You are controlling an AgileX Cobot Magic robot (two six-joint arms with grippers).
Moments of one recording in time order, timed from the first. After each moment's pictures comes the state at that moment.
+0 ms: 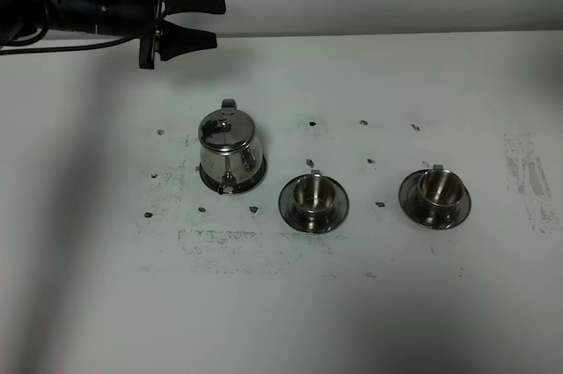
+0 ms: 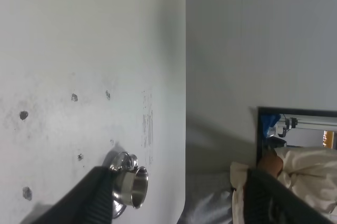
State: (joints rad) left arm 0.01 2.45 -2.05 -1.32 1.20 0.35; right arm 0.00 1.38 -1.60 0.10 1.22 -0.05
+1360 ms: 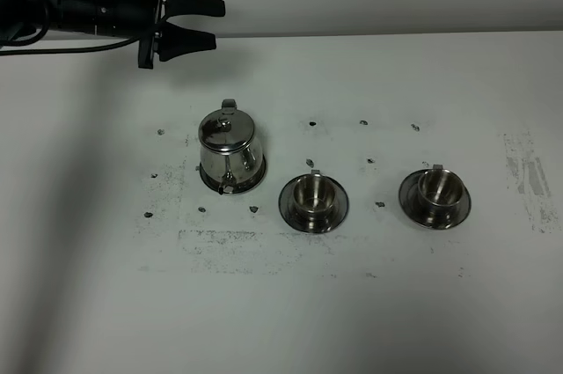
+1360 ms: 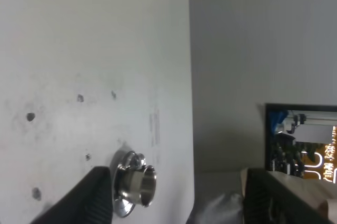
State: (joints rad) left arm 0.01 2.45 -2.05 -1.30 1.20 0.37; right arm 0.00 0.06 -0.63 0.05 1.11 0.01
